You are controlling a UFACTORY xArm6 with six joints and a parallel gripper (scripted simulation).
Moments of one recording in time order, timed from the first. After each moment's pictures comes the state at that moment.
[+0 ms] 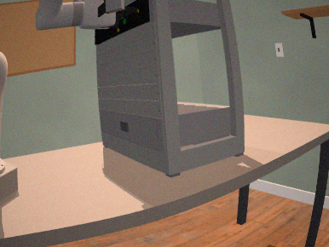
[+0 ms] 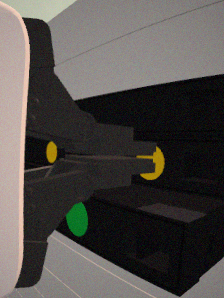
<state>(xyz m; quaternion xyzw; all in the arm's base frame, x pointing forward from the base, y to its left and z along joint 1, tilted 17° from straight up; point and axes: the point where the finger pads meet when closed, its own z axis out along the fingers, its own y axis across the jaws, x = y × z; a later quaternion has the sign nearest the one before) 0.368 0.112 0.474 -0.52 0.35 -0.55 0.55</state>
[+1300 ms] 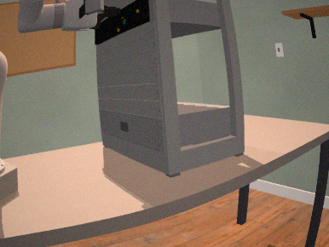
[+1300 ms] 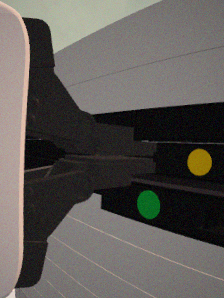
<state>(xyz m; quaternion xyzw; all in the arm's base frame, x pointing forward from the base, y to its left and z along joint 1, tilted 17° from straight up) 0.315 0.104 0.462 -0.52 0.35 -0.55 0.55</state>
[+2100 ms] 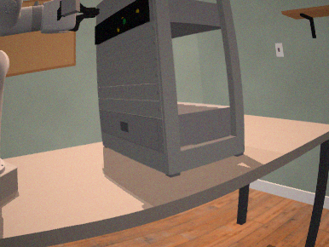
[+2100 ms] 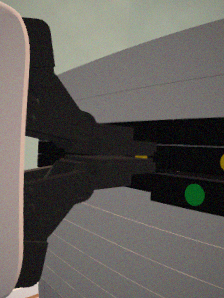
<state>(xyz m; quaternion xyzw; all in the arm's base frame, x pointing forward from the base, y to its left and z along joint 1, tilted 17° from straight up) 0.253 0.092 0.449 -0.52 0.35 -0.55 0.55</state>
